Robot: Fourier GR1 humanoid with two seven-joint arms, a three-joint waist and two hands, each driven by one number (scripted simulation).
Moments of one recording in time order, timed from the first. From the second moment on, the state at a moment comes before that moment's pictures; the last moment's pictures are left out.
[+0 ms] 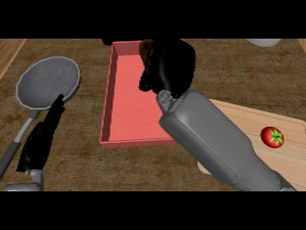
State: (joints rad) left arm -0.01 0.20 -0.01 -1.54 -0.18 0.06 0.08; right arm -0.97 -0.01 0.44 -1.23 0.97 -0.18 1.09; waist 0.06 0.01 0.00
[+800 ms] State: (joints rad) left arm -0.07 0.19 -0.01 -1.50 -0.19 0.05 0.07; right arm -1.12 0.00 0.40 -0.66 0.67 -0.55 0.94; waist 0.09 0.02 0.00
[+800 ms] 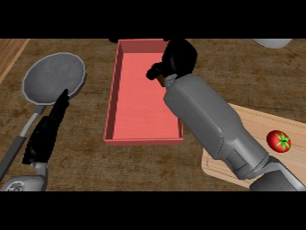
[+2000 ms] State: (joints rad) left arm 0.04 0.21 0.06 -1.56 -0.17 0.06 0.09; right arm -0.78 -0.09 0.19 -1.06 0.62 -1.13 0.69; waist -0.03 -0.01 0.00
